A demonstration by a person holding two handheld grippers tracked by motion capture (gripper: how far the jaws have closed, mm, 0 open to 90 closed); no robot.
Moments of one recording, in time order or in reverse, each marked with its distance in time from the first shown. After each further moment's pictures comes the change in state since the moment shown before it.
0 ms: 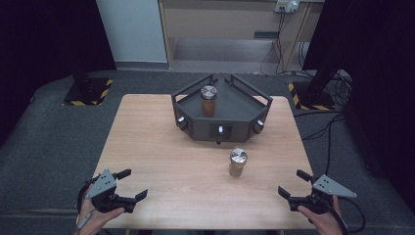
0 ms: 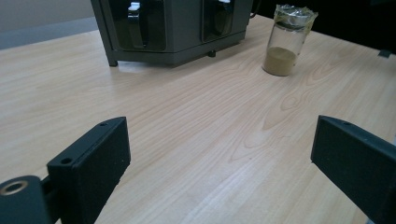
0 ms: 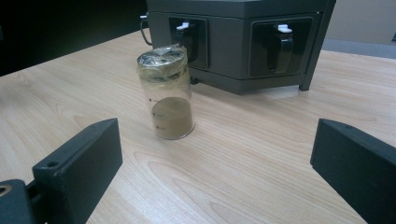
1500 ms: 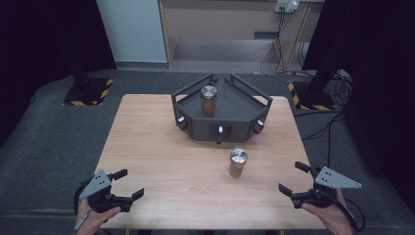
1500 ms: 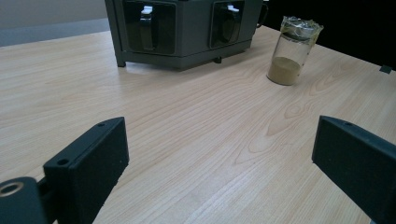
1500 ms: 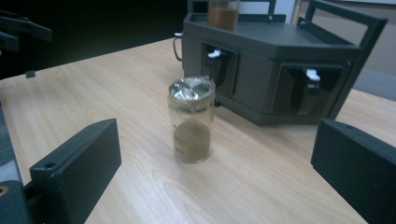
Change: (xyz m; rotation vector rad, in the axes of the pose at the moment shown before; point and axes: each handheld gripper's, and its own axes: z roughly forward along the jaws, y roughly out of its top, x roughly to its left) left arm 0.006 -0.007 -0.003 -0.040 0.012 -0.048; right arm -0.019 0.043 0.000 -0.014 0.129 -0.129
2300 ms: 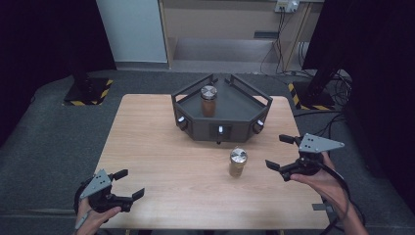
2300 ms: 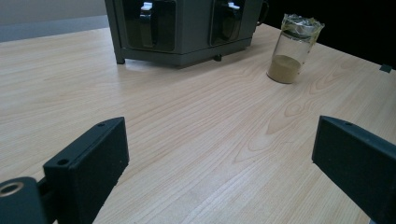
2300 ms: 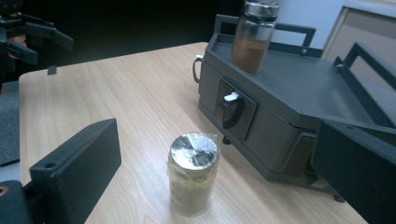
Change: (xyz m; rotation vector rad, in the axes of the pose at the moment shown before) left arm 0.001 0.000 0.001 0.008 -0.001 -0.007; right arm -0.038 0.084 0.056 0.061 0.140 -0.109
